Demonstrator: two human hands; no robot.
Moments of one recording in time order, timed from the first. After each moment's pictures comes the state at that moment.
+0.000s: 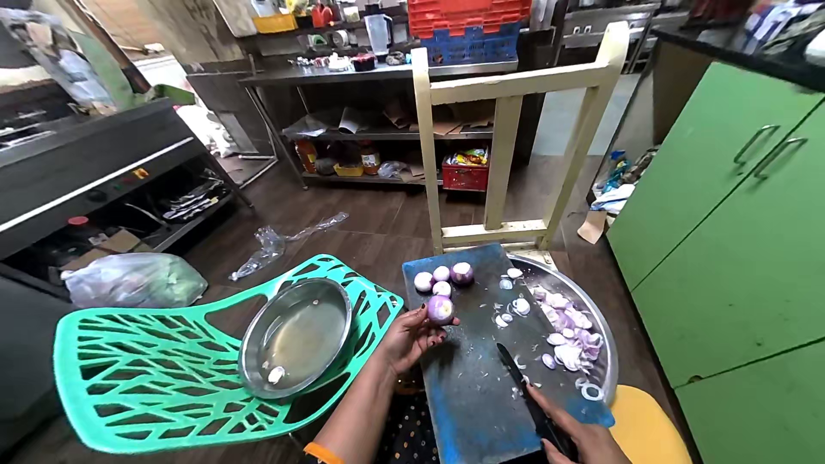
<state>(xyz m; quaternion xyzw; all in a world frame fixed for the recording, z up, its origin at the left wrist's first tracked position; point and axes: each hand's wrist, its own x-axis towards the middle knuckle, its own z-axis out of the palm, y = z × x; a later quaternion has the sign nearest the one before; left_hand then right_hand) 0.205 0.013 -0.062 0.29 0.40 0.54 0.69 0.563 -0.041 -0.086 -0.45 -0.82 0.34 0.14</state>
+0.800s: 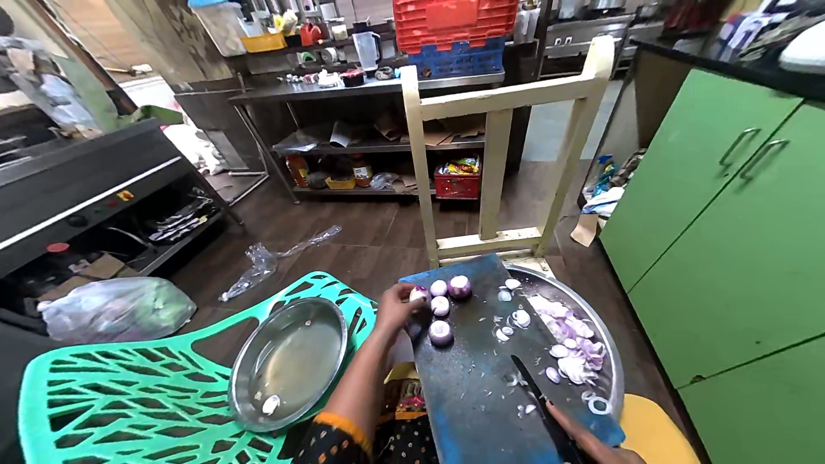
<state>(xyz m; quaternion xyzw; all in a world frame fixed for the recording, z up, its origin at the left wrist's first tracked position) 0.167 0.093 -0.055 0.49 0.69 0.40 0.36 0.574 -0.045 -0.067 -0.46 -0.81 0.32 0.14</state>
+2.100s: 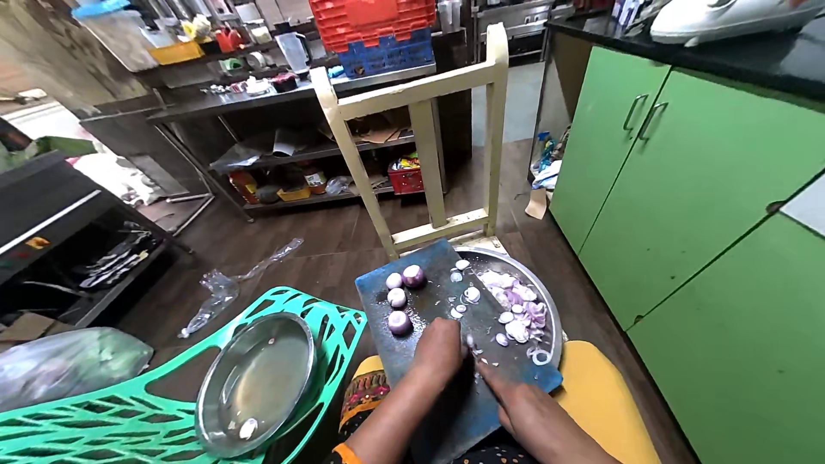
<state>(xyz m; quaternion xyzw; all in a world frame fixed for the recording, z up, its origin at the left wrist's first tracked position) 0.353 0.036 -0.022 0.70 0.68 -0.05 0.22 0.526 -0.038 -0.051 -0.53 -0.79 0.31 -0.03</state>
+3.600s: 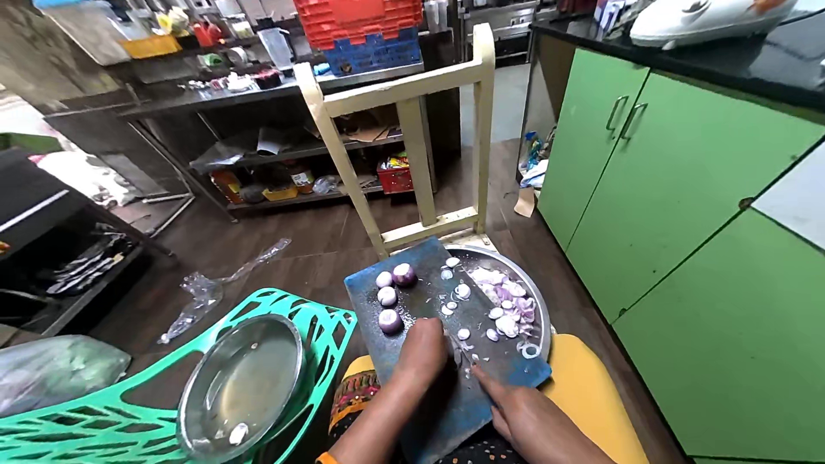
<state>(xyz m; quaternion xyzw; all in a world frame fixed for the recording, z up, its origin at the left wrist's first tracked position) 0.345 0.031 -0.024 0.67 0.70 -0.03 0.23 0.531 -0.051 -0.032 -0.52 -0.79 0.31 -0.02</state>
